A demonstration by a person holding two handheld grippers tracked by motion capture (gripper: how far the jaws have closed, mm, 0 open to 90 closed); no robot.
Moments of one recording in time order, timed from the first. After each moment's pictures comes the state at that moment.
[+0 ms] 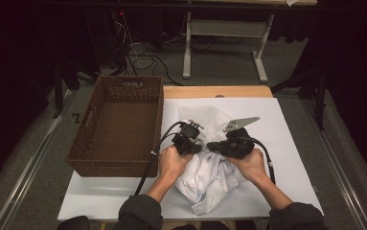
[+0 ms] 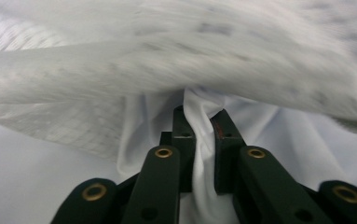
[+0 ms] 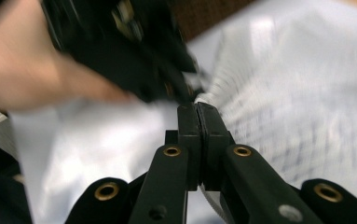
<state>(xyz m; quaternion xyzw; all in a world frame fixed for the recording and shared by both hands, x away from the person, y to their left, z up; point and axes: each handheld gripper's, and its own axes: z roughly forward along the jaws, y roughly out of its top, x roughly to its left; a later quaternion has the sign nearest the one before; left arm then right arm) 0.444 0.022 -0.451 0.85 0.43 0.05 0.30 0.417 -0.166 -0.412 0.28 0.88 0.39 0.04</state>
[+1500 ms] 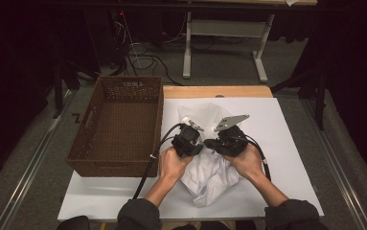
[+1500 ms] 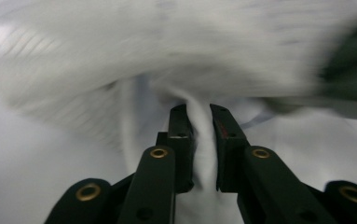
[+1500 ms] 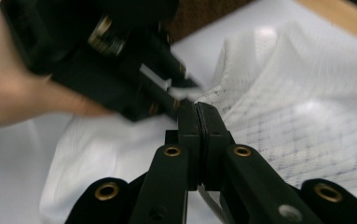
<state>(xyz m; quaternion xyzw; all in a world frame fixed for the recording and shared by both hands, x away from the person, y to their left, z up) 0.441 0.025 -0.455 0.84 0.43 0.09 0.31 0.417 -0.147 -0.399 0.26 0.89 0.35 0.10</state>
